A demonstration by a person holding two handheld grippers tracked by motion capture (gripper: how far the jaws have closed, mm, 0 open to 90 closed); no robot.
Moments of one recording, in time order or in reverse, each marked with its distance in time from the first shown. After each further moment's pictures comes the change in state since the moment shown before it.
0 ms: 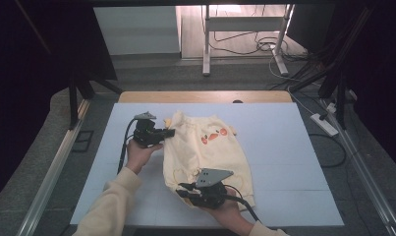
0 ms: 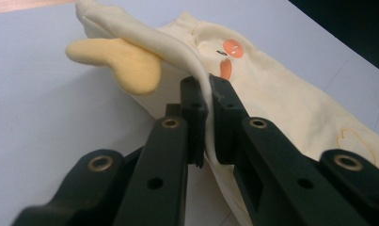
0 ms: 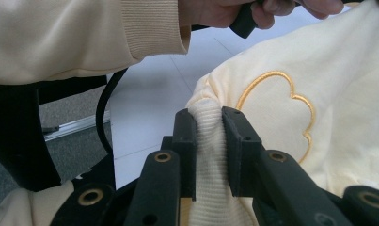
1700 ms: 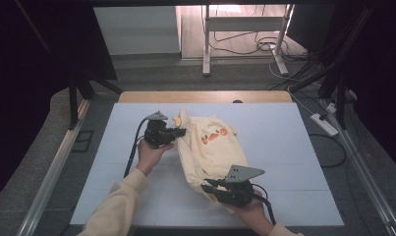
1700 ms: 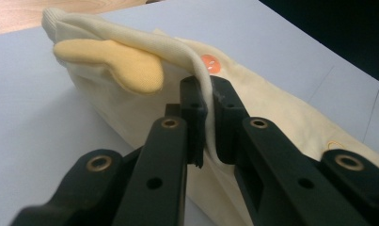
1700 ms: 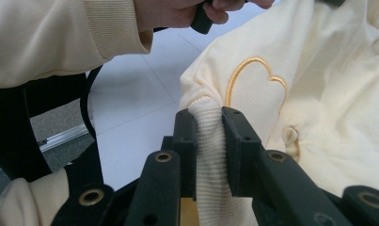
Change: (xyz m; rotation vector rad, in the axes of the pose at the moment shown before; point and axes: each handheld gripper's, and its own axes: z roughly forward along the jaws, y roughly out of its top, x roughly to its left) left arm -0.027 0.010 0.020 -0.032 -0.019 0.051; right arm -0.022 -0.018 -0.061 -0.022 -0.085 0.084
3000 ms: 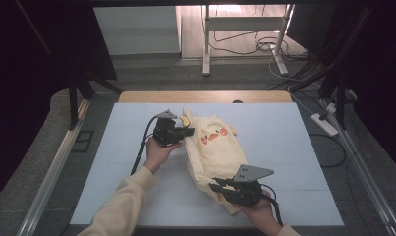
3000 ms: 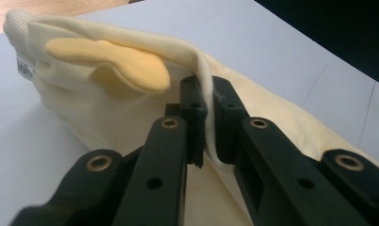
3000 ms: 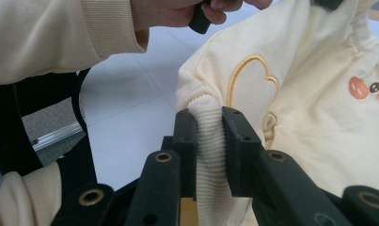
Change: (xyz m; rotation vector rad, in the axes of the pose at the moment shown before) left arm -0.009 0.010 0.022 0.017 -0.030 0.024; right arm -0.007 -0.004 -0.018 0.003 -0.036 0.011
